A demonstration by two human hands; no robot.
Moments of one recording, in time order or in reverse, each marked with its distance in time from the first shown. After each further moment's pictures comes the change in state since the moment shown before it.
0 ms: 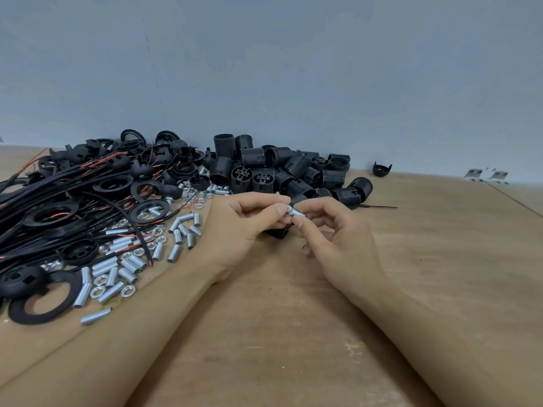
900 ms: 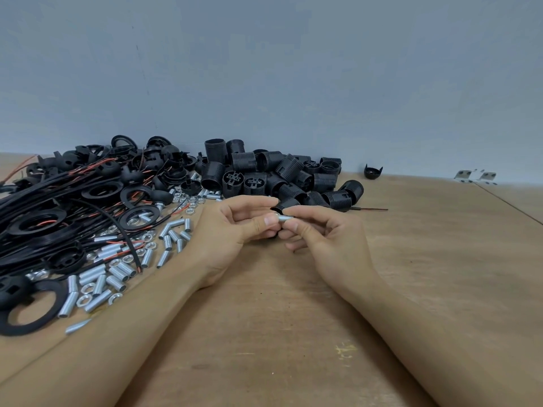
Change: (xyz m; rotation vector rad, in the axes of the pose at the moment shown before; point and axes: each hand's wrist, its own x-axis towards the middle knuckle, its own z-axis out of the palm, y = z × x) left_hand 0.002 0.000 -0.003 -0.098 -0.070 -0.152; right_hand 0.005 -0.004 -0.001 0.236 -0.025 0.103
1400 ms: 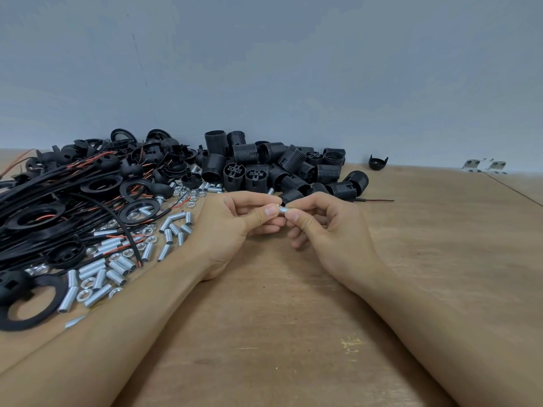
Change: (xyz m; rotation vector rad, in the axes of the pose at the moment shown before) left_hand 0.001 -0.002 0.001 -0.008 -0.009 -0.009; right_hand 0.006 0.010 -0.005 -0.083 -0.054 0.037
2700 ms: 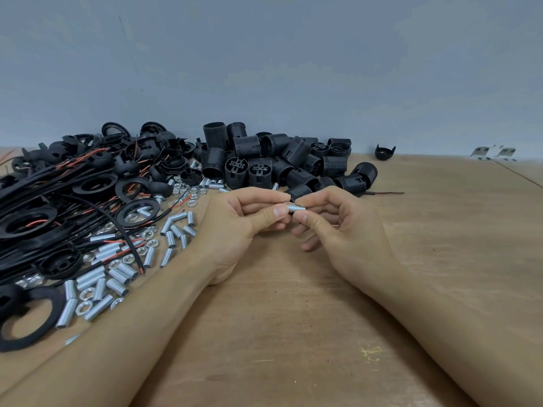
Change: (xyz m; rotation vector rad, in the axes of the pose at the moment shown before) left_hand 0.006 -0.004 -0.004 -0.017 -0.014 -0.024; right_hand -0.001 0.000 0.002 -0.032 0.015 -0.012
